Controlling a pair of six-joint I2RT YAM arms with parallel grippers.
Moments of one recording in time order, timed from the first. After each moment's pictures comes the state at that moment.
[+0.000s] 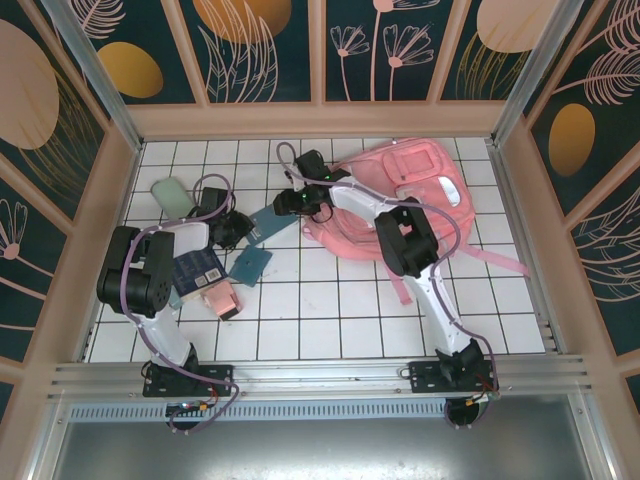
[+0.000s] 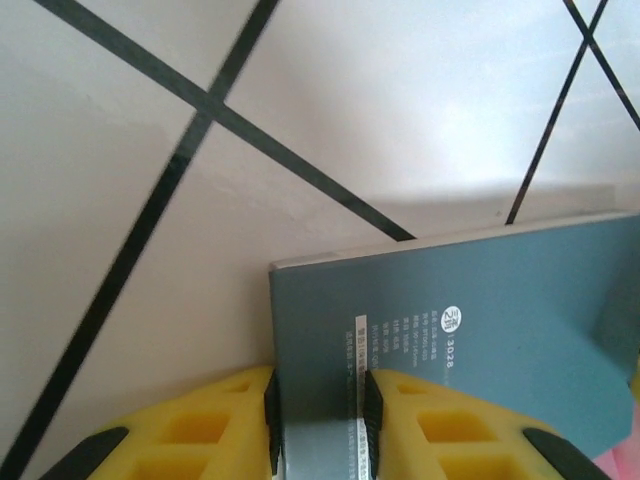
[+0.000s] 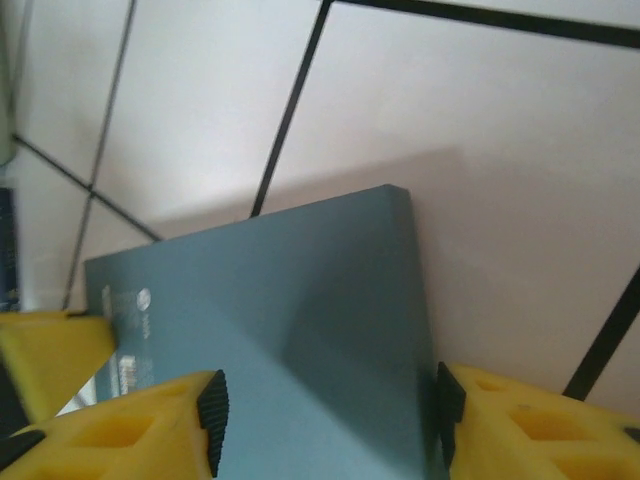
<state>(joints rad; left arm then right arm) -0.17 1.79 0.90 -0.07 0.19 -0.87 0.65 2.45 2.00 -0.50 -0.45 0.42</state>
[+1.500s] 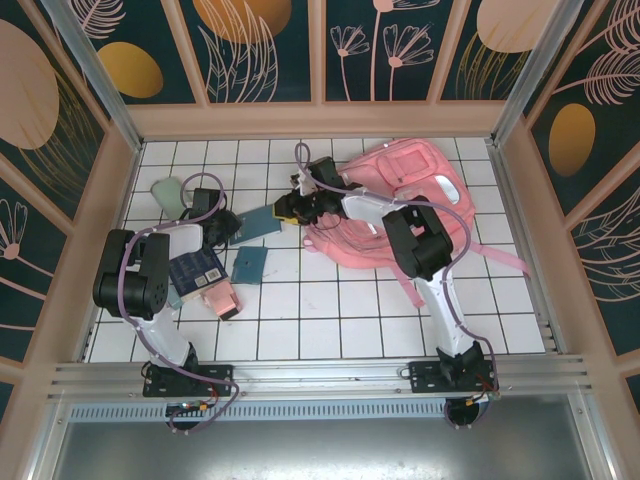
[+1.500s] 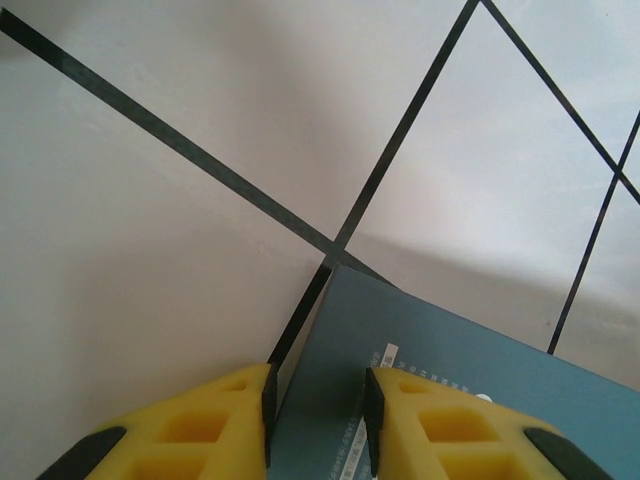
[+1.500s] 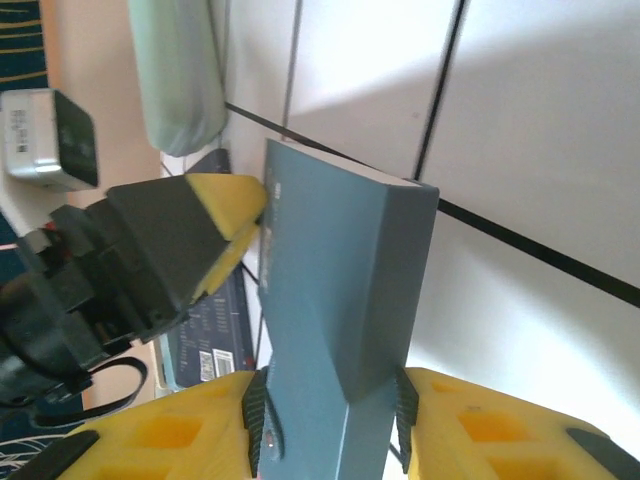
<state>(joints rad) -0.13 1.76 0.87 -0.02 0.06 -0.84 0.63 2.31 1.69 -0.12 -0.77 0.74</state>
